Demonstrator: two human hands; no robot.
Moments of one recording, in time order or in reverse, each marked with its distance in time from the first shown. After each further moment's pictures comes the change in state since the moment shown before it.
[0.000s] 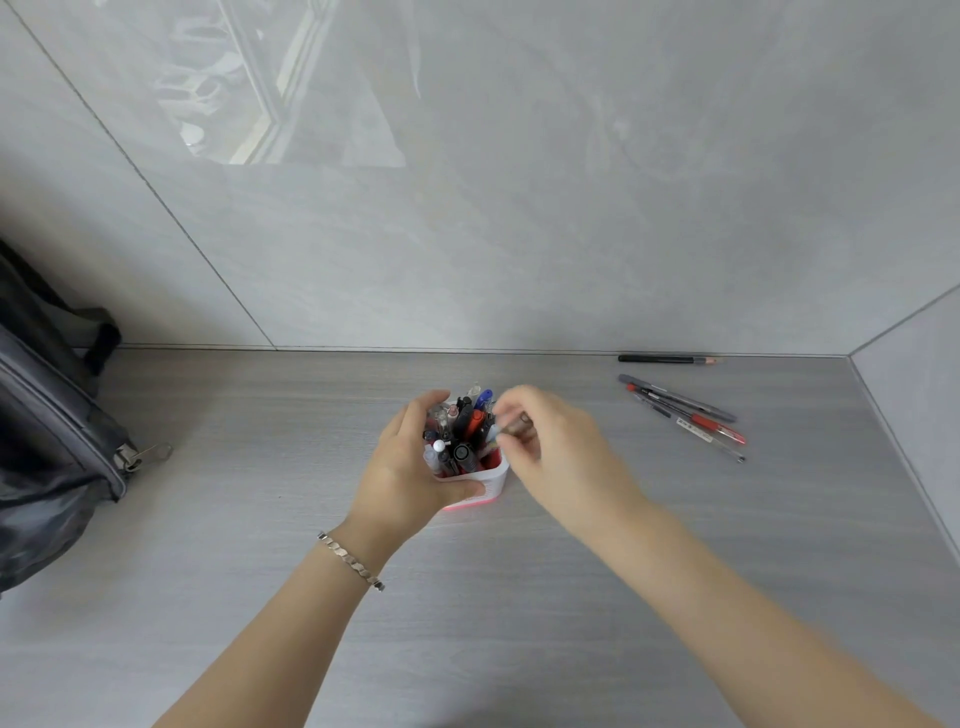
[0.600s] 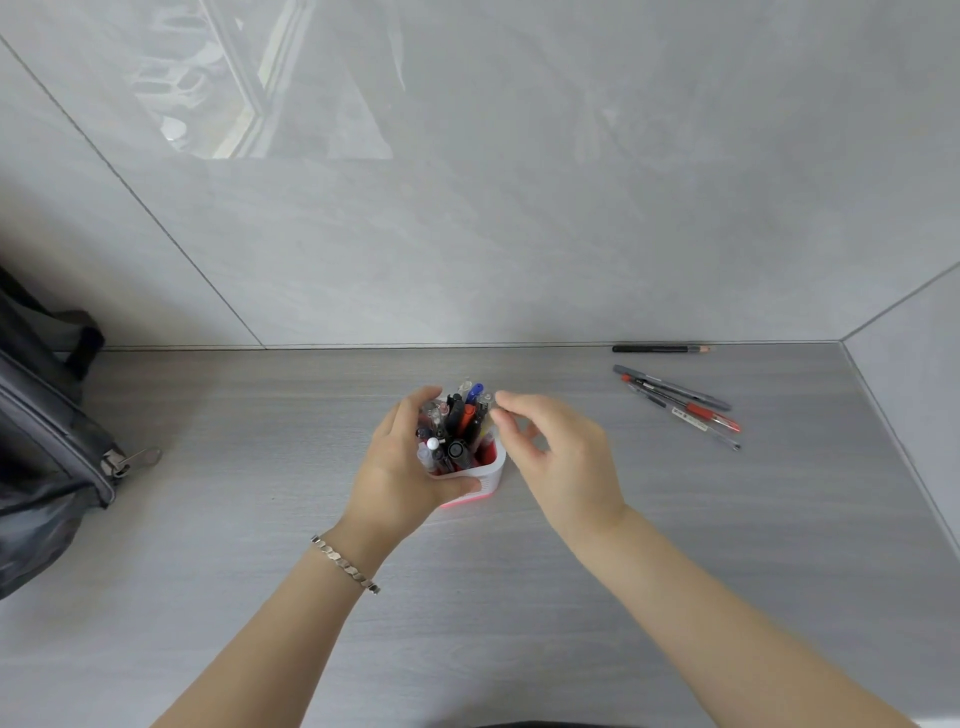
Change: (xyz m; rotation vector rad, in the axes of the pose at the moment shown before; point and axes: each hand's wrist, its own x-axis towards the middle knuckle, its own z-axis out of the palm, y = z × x) left_hand 0.001 -0.005 0.002 -0.010 0.016 0.020; right_hand 0.003 0.025 0.029 0.032 0.507 -0.229
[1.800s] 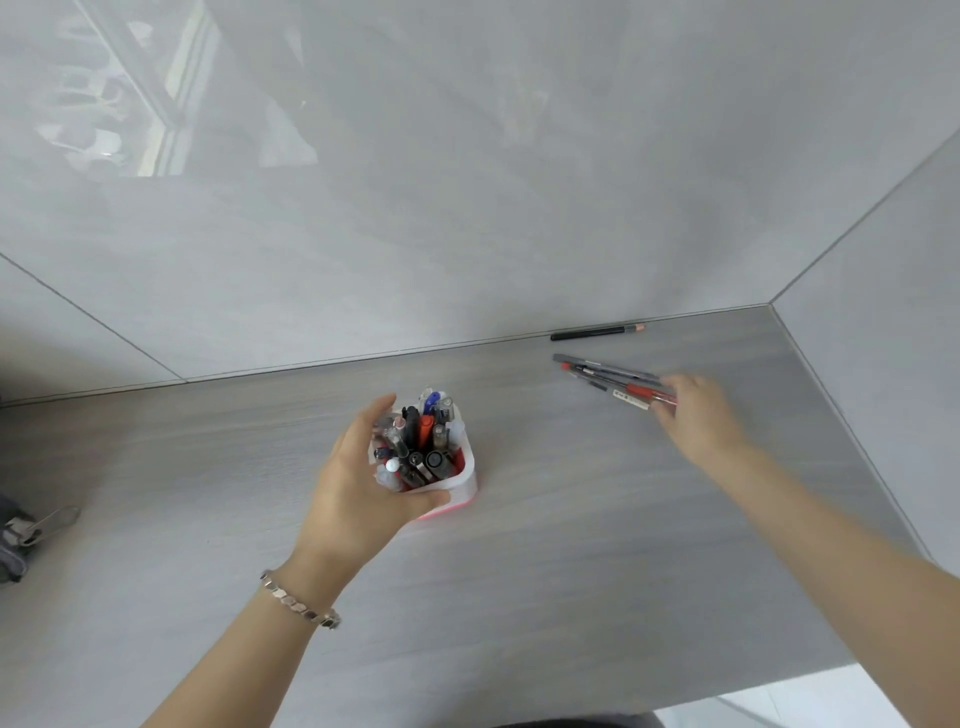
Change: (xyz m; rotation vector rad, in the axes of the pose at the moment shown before) left_hand 0.000 0.026 0.017 -0.066 -0.049 -0.051; right_hand -0.003 0.189 -0.126 -0.667 -0.367 0.700
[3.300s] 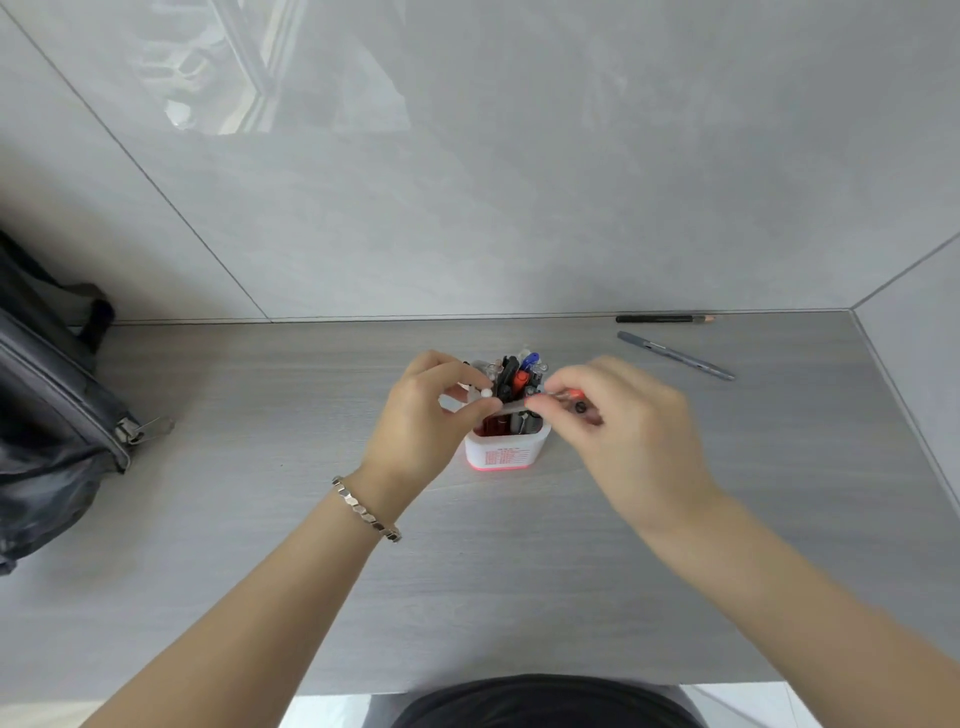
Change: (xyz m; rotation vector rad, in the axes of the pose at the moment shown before) left_hand 0.001 0.013 -0.012 0.024 0.088 0.144; right_hand -0.140 -0.169 -0.043 0.411 0.336 -0.684
